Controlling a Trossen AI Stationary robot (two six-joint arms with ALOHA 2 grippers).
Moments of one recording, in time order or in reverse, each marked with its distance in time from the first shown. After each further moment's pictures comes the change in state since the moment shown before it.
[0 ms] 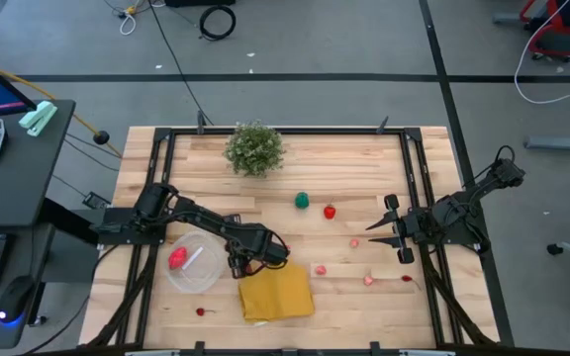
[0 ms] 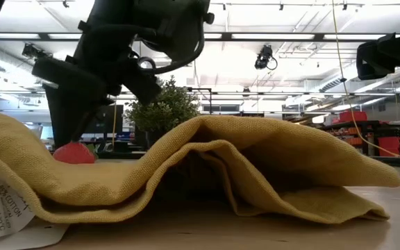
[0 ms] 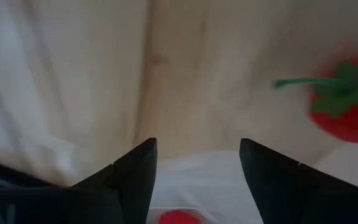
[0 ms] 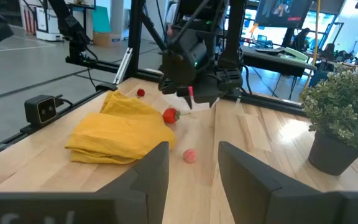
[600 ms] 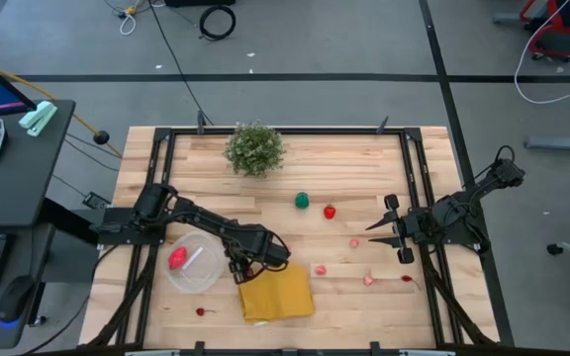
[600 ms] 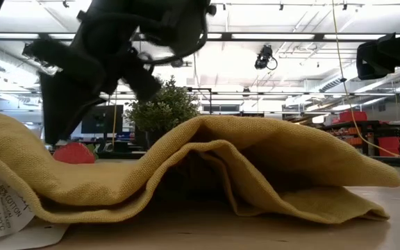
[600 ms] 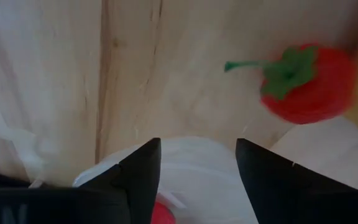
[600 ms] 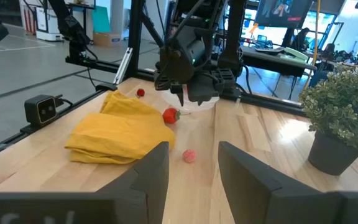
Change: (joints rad) left arm -0.007 -0.002 0.022 0.009 0.100 -0.045; right arm 0.000 0.000 0.000 0.000 0.000 -0.001
